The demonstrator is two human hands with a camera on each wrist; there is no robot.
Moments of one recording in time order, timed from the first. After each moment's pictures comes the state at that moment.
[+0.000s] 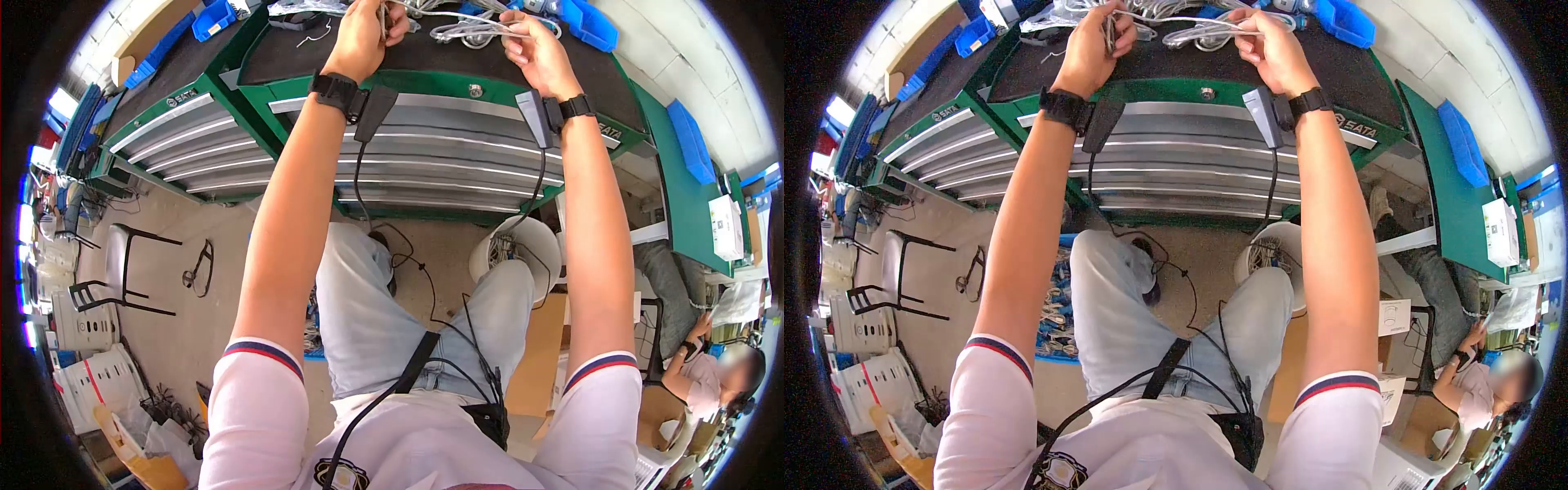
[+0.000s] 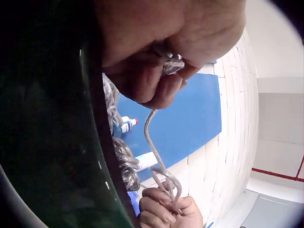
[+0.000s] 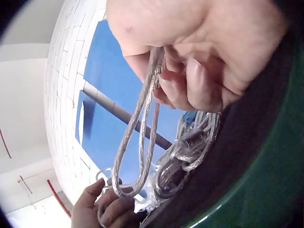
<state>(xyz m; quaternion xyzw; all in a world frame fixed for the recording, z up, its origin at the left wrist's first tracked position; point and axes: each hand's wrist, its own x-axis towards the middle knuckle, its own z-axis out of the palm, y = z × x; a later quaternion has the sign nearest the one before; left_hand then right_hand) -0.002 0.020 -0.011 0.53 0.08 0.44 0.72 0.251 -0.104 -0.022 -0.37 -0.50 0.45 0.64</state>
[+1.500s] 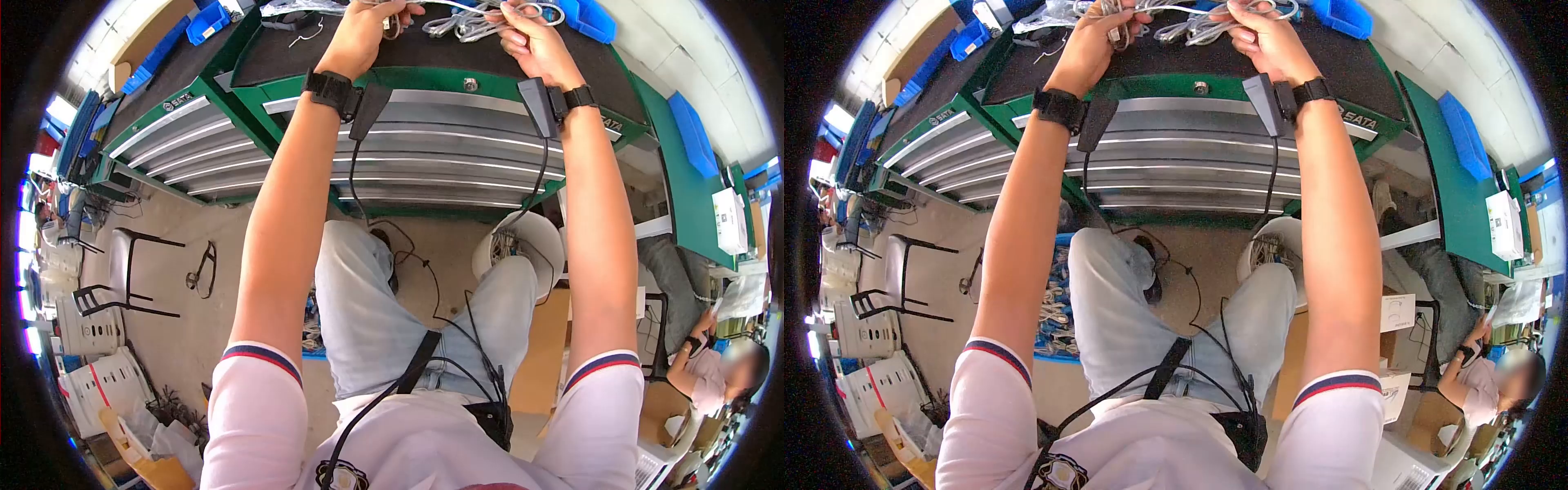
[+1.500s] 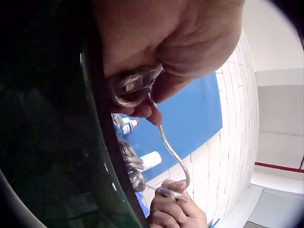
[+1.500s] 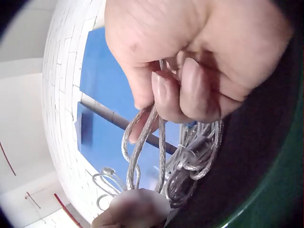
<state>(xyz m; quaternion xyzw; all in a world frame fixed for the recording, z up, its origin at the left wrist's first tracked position) 0.002 0.021 -0.015 0.66 0.10 0.43 0.61 0.234 -0.110 -0.014 -0.34 -0.46 0.48 0.67</state>
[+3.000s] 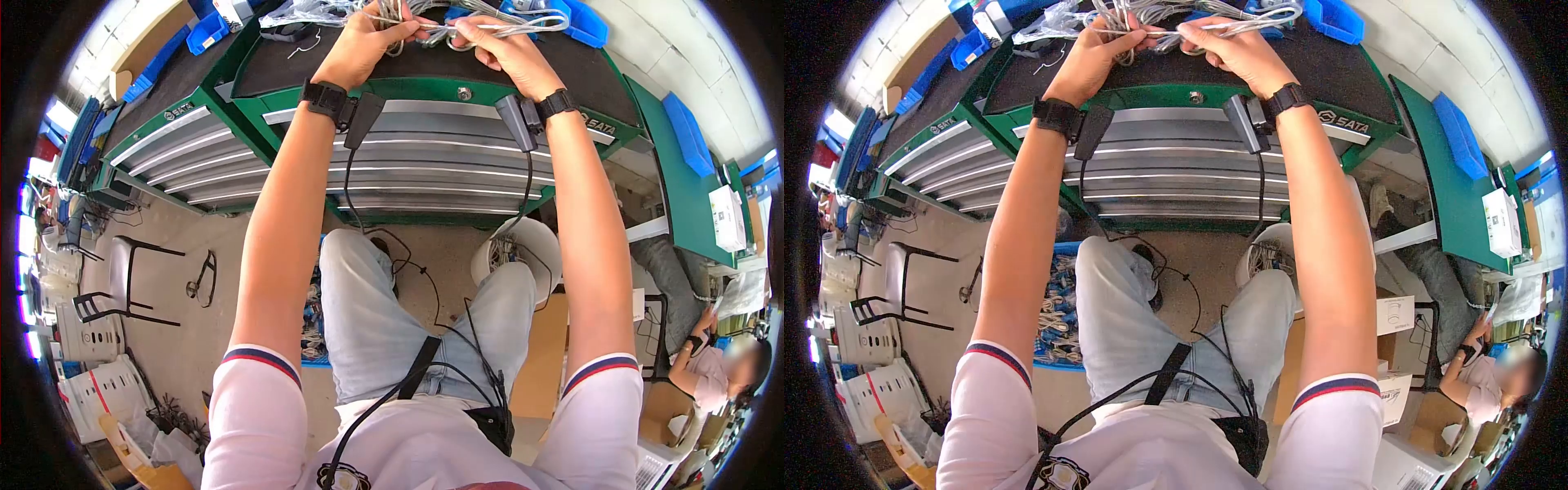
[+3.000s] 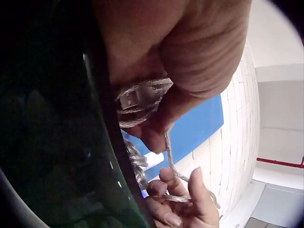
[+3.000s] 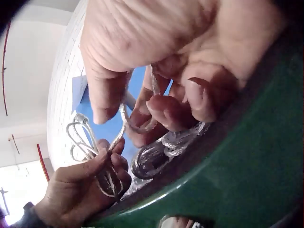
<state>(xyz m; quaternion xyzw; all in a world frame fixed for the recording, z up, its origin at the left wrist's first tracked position) -0.002 0.003 -0.005 0.73 0.08 0.40 0.55 0.207 -0.121 -0.007 -0.52 -0.64 0.24 0.51</state>
